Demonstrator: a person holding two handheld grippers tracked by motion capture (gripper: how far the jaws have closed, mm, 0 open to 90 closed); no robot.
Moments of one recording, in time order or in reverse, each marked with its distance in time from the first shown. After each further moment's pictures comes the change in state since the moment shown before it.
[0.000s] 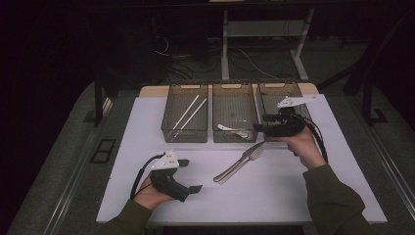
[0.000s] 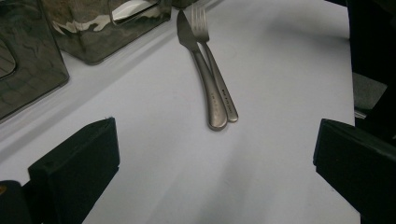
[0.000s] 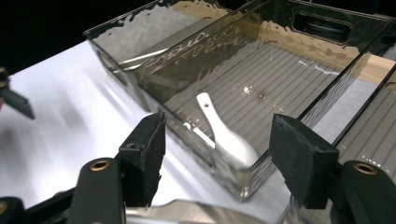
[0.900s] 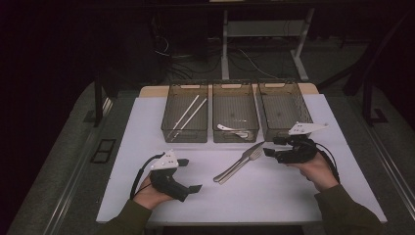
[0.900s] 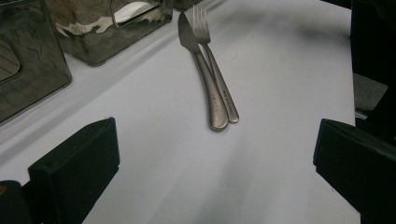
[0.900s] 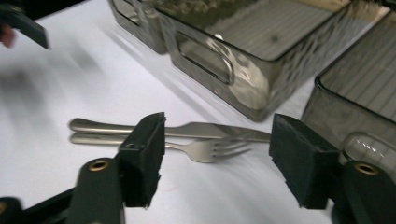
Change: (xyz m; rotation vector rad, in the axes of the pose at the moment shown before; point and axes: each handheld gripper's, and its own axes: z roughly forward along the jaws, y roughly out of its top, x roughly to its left) left arm 0.001 0.000 -0.002 0.003 0.003 0.010; right arm 0.010 -0.063 -0.021 0.060 -0.012 -0.023
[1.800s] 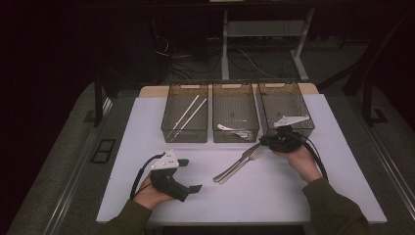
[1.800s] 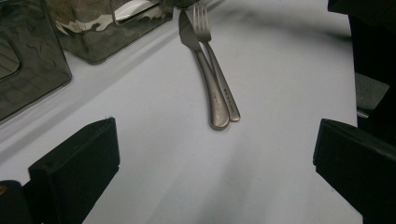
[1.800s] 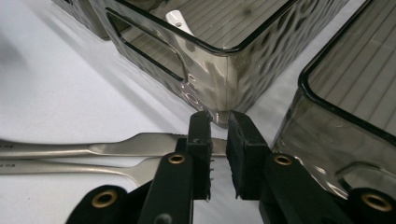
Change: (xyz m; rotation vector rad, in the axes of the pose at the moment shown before) left arm 0.000 0.000 0.002 -0.001 0.002 -0.009; right arm -0.021 0.010 0.049 0.080 -0.080 0.053
